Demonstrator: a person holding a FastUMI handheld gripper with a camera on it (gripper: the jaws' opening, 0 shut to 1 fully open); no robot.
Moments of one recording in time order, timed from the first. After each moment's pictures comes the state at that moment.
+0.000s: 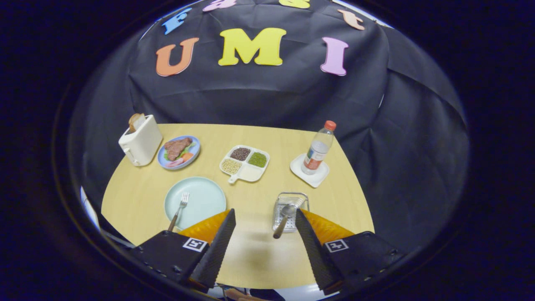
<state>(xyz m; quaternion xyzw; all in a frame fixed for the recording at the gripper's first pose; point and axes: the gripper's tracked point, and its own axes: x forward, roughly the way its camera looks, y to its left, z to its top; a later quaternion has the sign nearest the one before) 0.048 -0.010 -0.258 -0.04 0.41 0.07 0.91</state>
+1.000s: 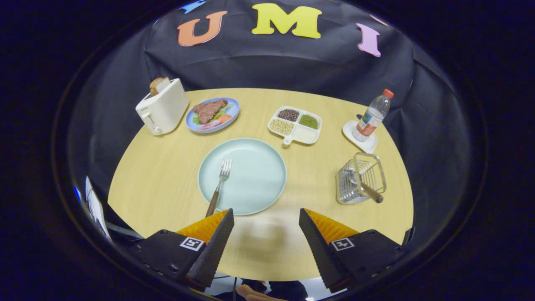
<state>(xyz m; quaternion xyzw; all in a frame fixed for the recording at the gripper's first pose) -0.018 0.120 -0.350 -0.04 0.51 0.11 0.85</state>
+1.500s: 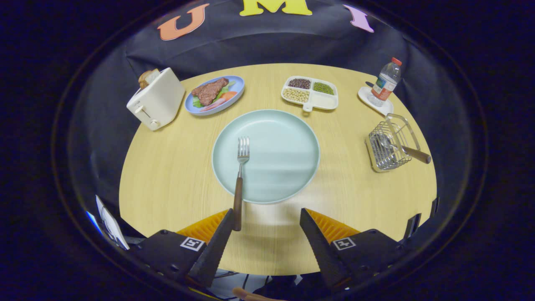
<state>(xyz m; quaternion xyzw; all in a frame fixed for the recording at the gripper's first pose) -0.037 0.178 -0.386 0.01 0.58 0.09 0.81</state>
